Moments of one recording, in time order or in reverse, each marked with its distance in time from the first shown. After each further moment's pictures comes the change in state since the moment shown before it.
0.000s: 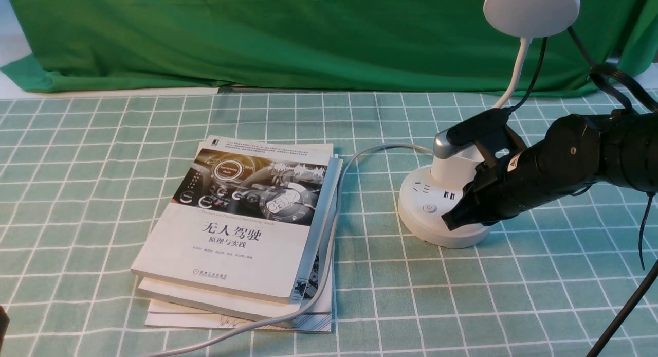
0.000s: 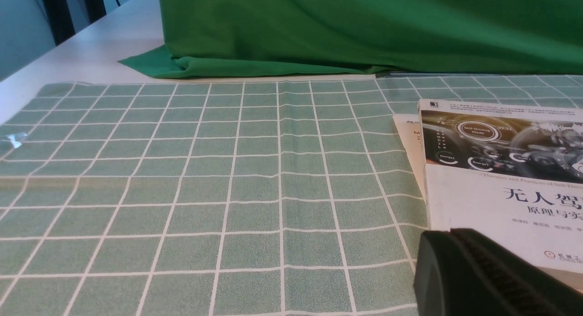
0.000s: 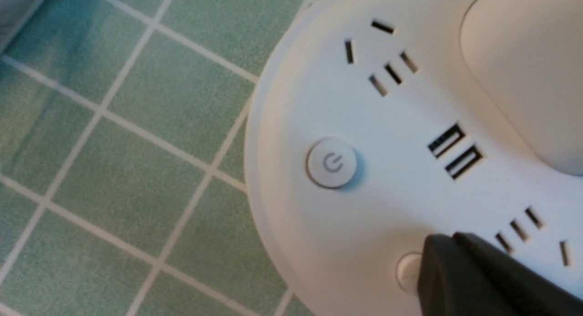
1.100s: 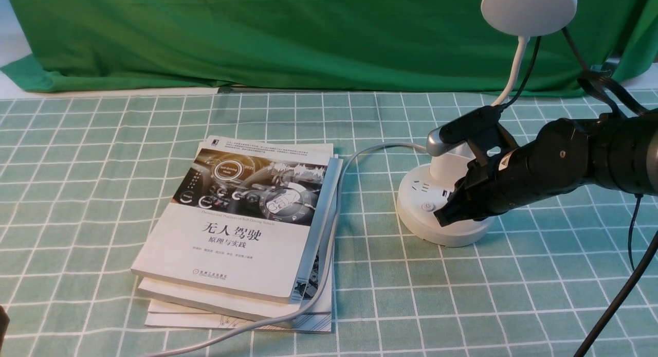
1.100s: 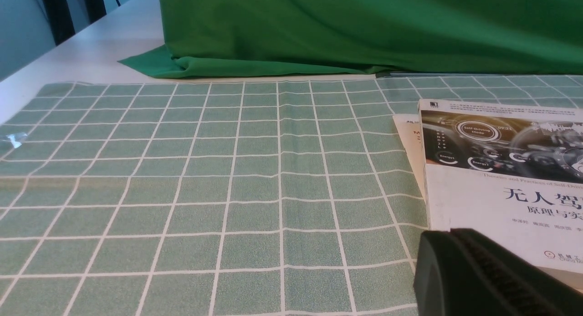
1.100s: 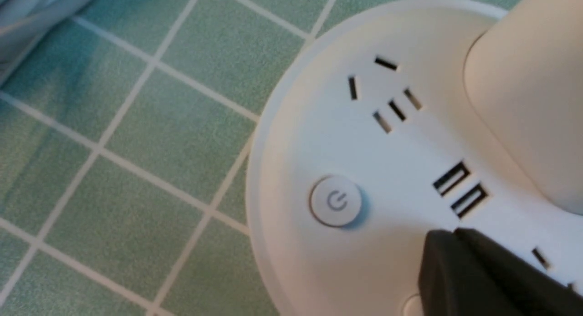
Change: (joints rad) right arm 0.010 0.024 -0.006 0.004 -0.062 -0.024; left arm 0.000 0.000 0.000 0.000 0.000 0.000
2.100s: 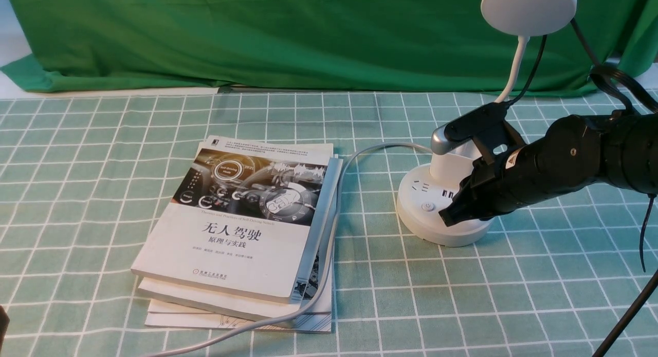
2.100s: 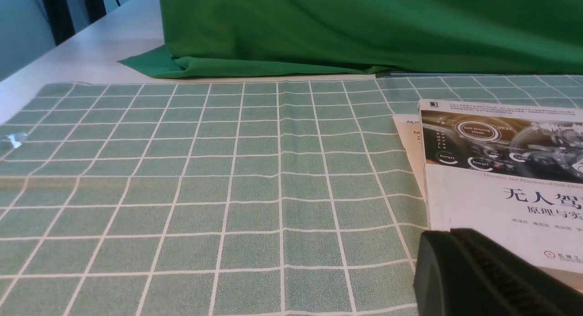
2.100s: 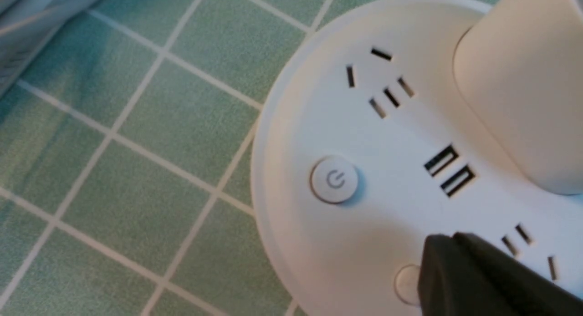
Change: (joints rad) right arm 0.000 -0.041 0.014 -0.002 0.019 0.000; left arm 0.000 0.000 0.000 0.000 0.000 0.000
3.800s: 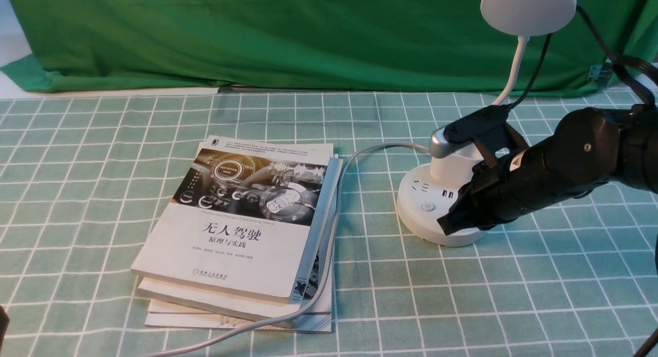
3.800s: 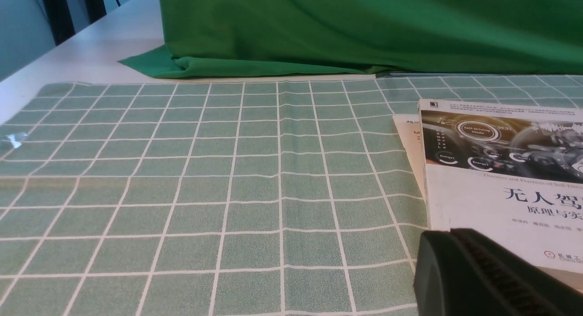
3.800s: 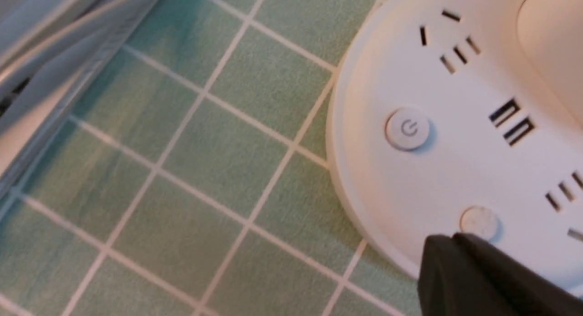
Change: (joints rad) right arm 0.023 -0.060 0.014 0.054 0.099 -0.003; left arm 0.000 0.000 0.000 0.000 0.000 0.000
